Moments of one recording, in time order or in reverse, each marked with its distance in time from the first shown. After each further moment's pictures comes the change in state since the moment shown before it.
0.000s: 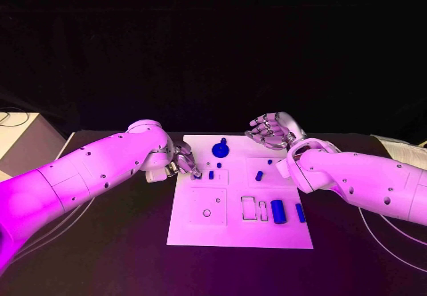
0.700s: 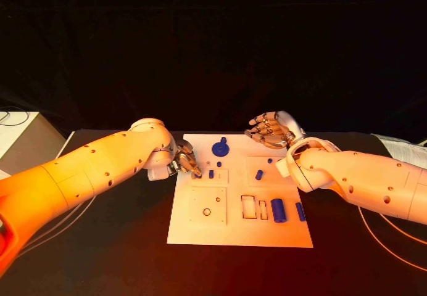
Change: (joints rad) left arm 0.014 0.022 -0.026 -0.021 0.000 -0.001 -0.002; left_hand 0.000 0.000 0.000 0.000 -0.001 0.013 -0.002 0.005 0.000 0.003 0.003 0.004 0.004 0.000 0.000 0.000 0.000 0.000 0.000 0.000 0.000 0.002; right arm 0.000 0.001 0.000 0.003 0.000 0.001 0.000; right_hand 0.000 0.000 0.000 0.000 0.000 0.000 0.000 0.000 -0.001 0.000 0.000 0.000 -0.002 0.000 0.000 -0.004 -0.003 0.000 0.000 0.000 0.000 -0.003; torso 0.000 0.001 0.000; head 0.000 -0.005
